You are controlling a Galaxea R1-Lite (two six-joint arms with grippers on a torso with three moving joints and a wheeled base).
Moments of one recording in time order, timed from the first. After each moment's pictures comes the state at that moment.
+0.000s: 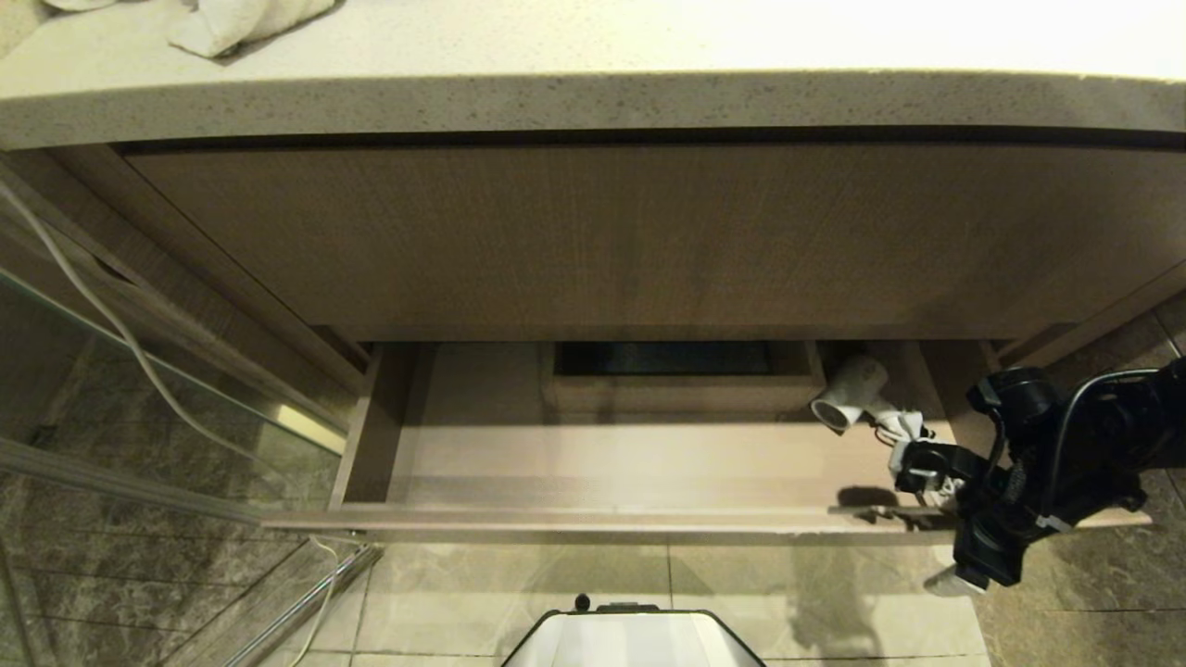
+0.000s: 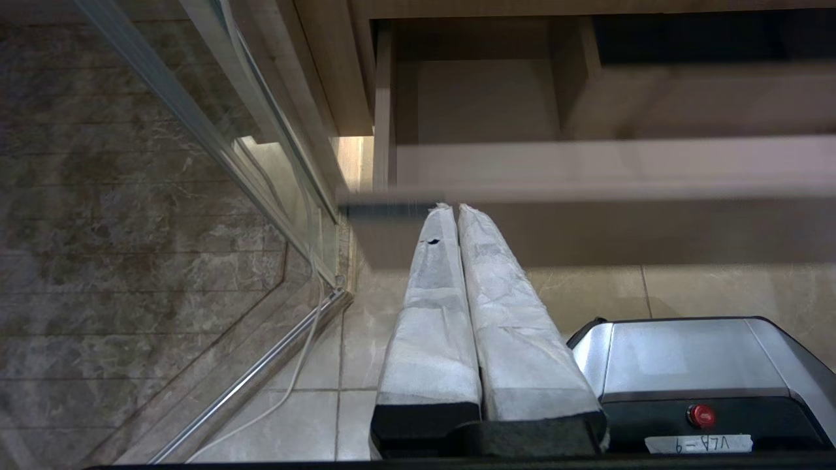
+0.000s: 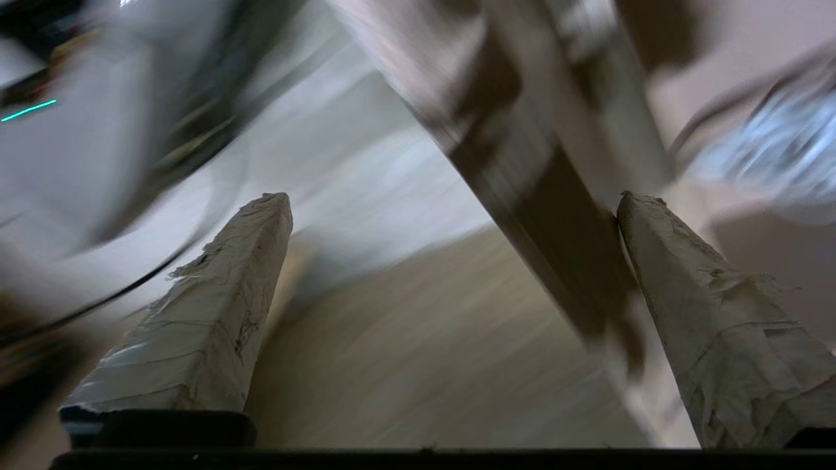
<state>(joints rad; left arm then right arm) 0.00 0.00 0.00 0.00 0.00 0.00 -0.07 1.96 -0.87 0.25 0.09 -0.96</state>
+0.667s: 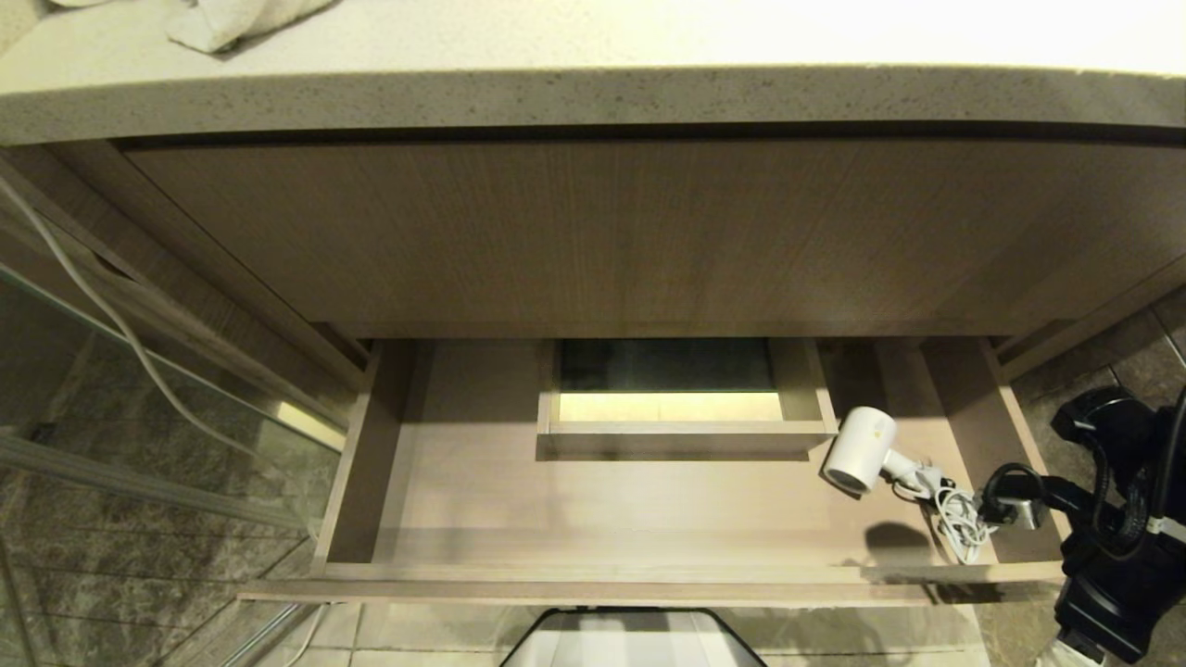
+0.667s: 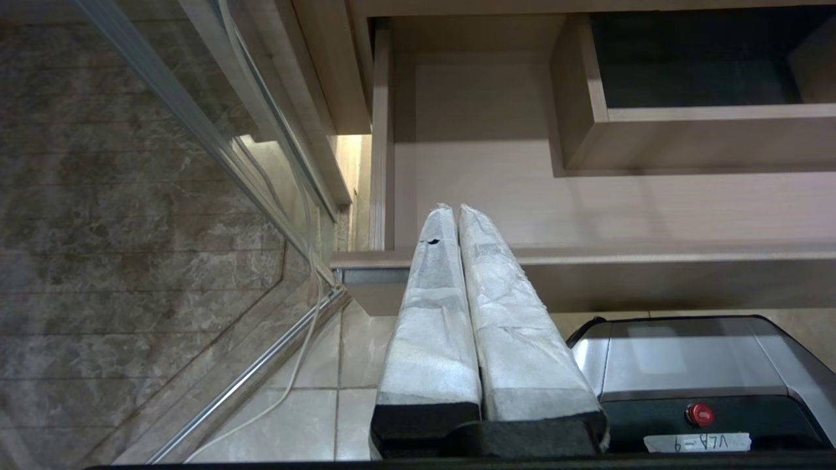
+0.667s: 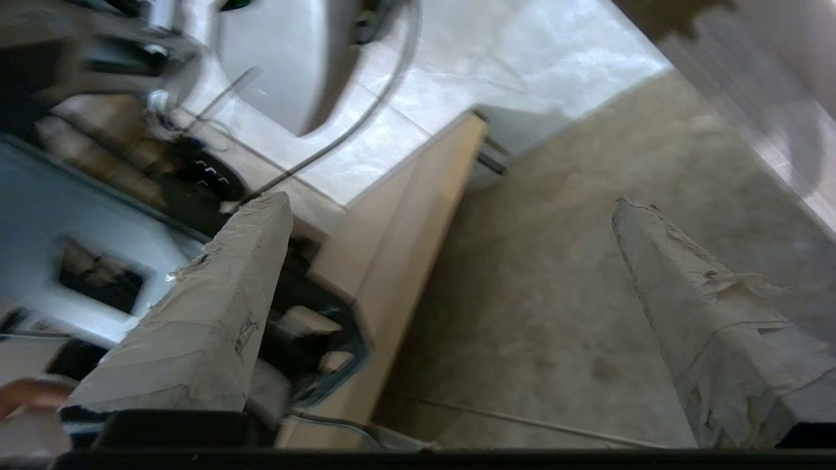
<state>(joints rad) 0.00 0.00 0.00 0.00 0.00 0.00 -0.14 1.74 -0.85 0.67 0.11 -0.76</state>
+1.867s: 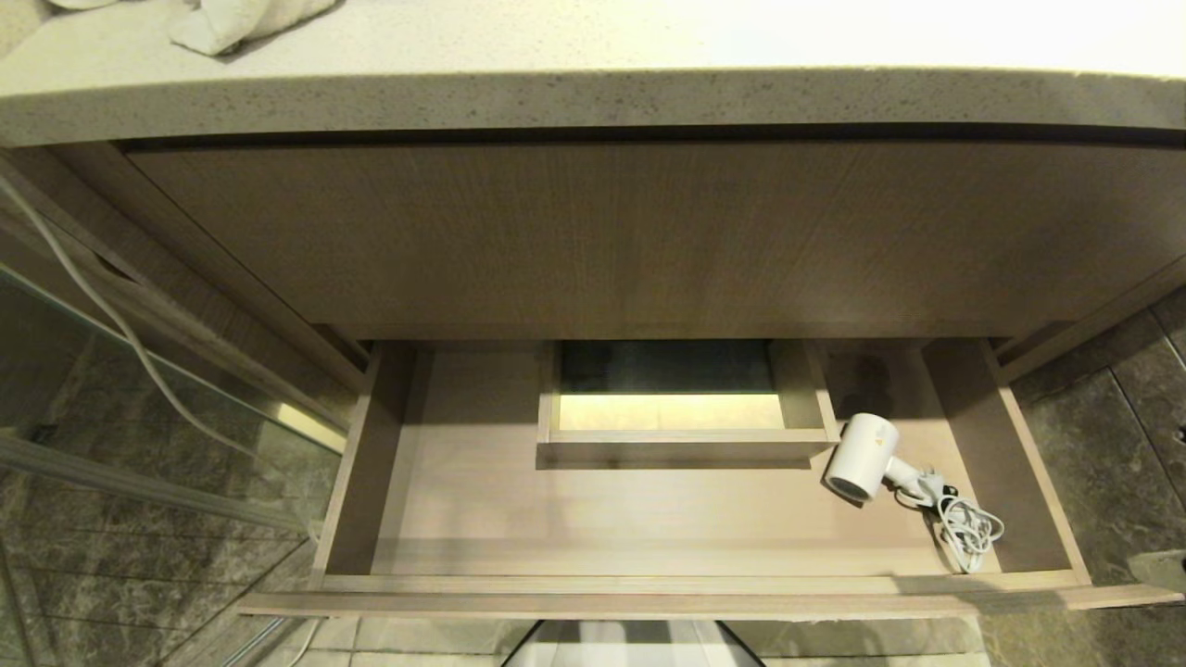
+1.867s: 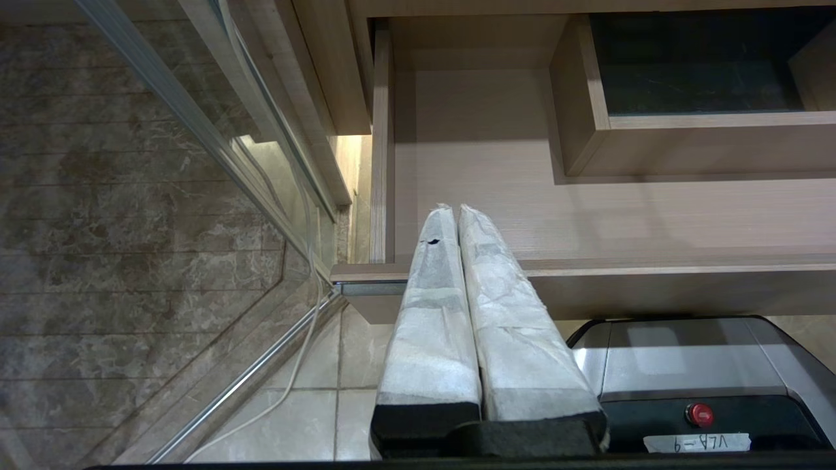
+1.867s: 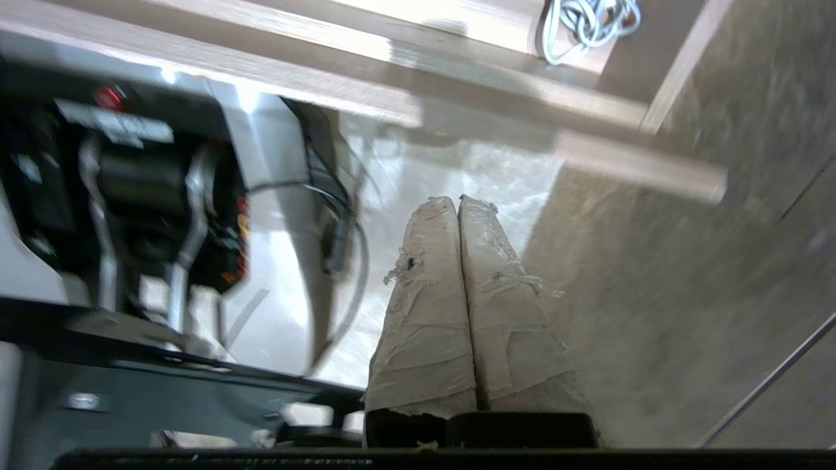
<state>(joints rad) 0.00 0.00 0.00 0.00 0.00 0.00 -0.19 1.10 -0.68 0.48 0.13 -0.37</state>
